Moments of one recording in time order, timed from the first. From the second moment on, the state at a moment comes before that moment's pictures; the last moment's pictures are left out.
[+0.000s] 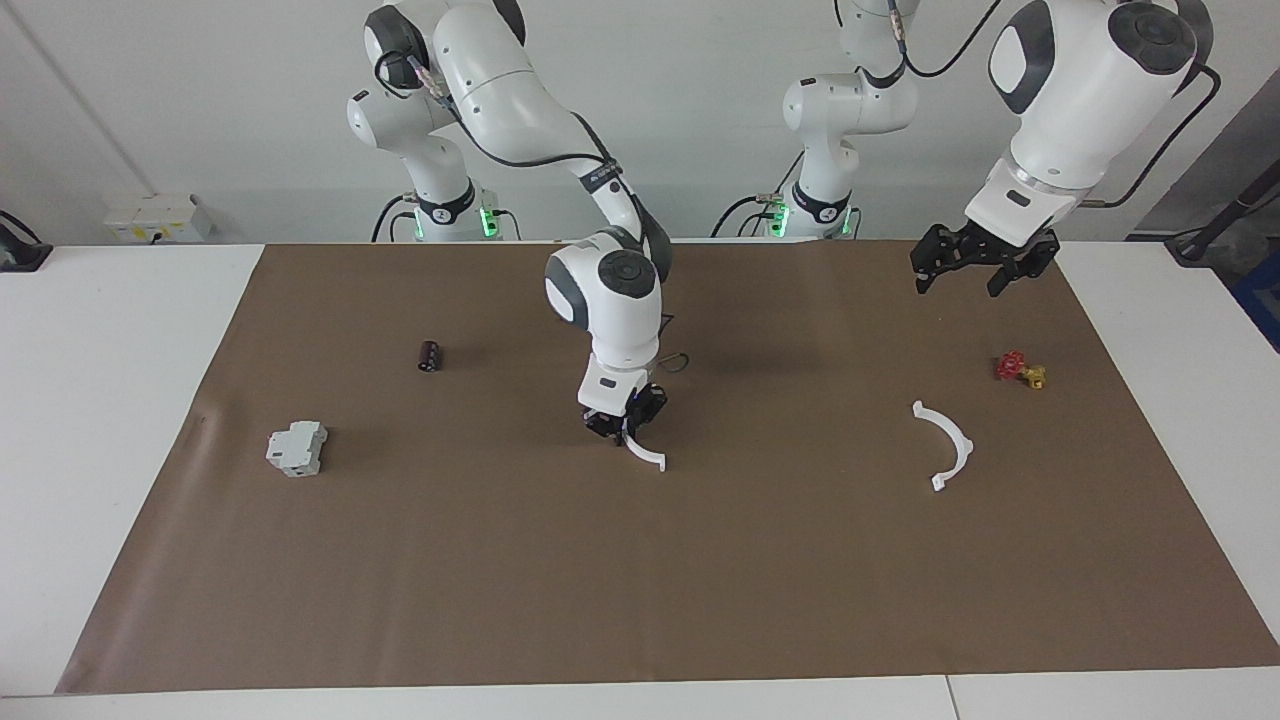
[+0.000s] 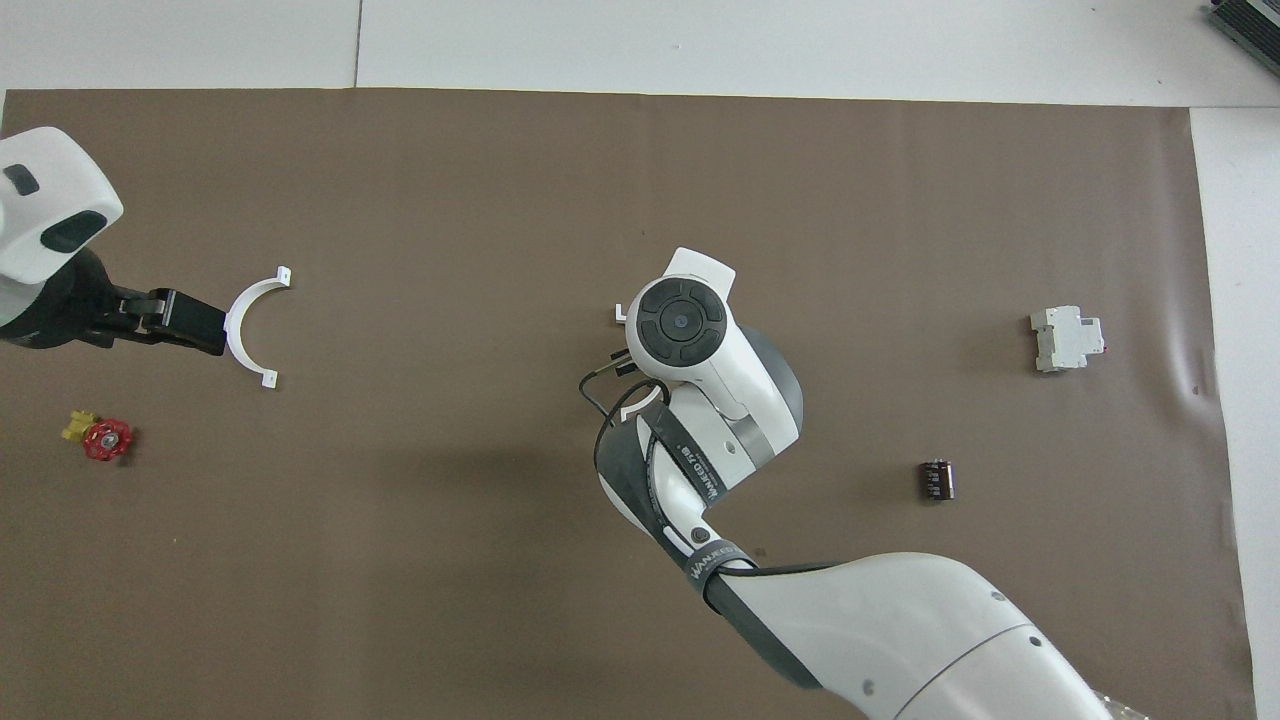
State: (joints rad) left arm -0.03 0.01 -0.08 -1.63 -0.01 1.58 0.03; right arm 0.62 0.54 -0.07 -1.68 -0.06 2.31 0.25
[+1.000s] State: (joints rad) left arm -0.03 0.00 -0.02 -1.80 -0.01 1.84 0.02; right arm 0.34 0.18 -0.09 -1.65 0.01 1.97 0.32
